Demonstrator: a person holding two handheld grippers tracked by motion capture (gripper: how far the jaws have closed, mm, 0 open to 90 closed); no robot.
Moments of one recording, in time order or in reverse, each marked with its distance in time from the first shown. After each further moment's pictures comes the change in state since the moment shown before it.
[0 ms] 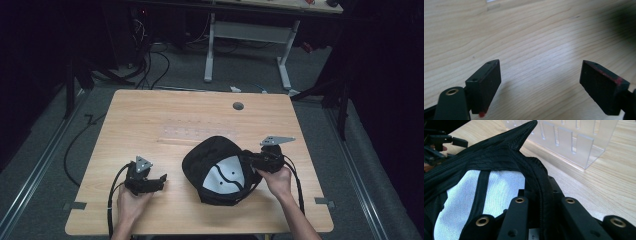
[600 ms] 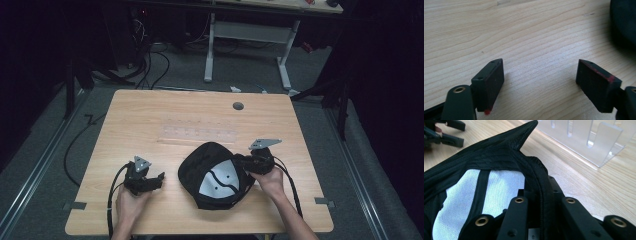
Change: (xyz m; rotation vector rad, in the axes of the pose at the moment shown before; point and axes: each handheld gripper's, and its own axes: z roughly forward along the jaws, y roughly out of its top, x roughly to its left) left arm 0.013 -0.005 0.009 -0.004 0.072 -0.006; right arm 0.005 -0.005 0.028 0.058 0.008 -0.091
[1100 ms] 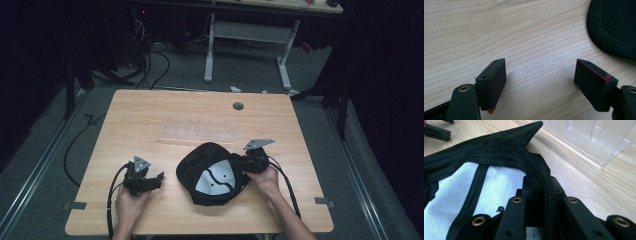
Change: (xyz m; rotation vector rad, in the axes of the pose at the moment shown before) left arm 0.002 0.001 -0.001 -0.007 -0.005 0.001; right arm -0.004 -0.004 0.024 0.029 -0.013 -0.021
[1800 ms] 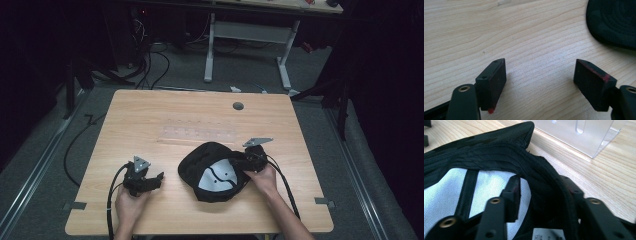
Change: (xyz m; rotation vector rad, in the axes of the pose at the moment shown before) left arm 0.000 0.000 0.000 -0.002 -0.001 -0.005; right arm -0.009 -0.001 0.012 0.020 -0.066 0.070
